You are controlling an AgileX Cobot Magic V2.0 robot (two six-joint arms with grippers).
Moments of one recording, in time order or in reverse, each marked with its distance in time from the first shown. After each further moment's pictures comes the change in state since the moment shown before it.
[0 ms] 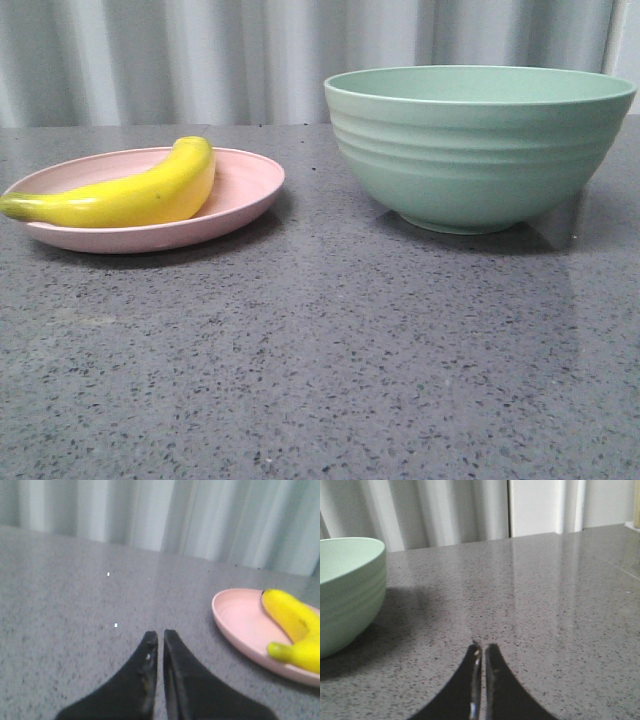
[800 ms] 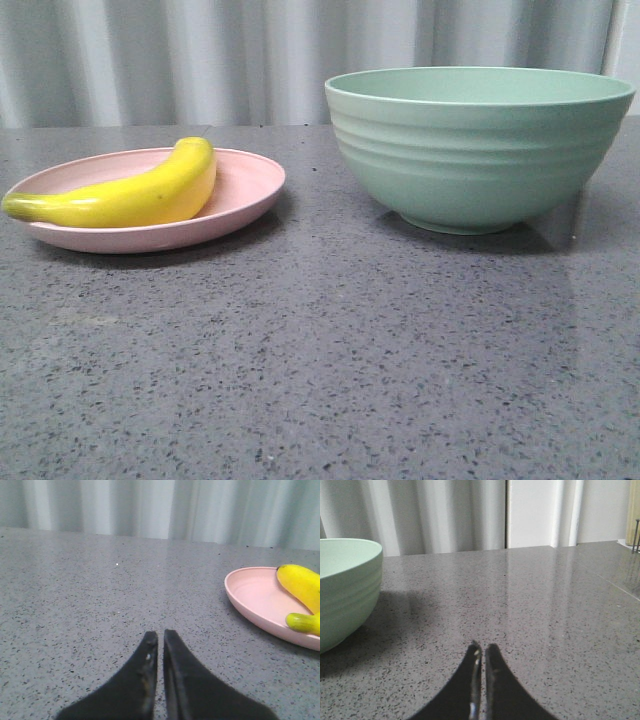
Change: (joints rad) left arm 0.000 0.000 0.064 0.087 -0.002 0.000; right arm -0.009 -0.036 0.069 -0.069 -0.093 0.000
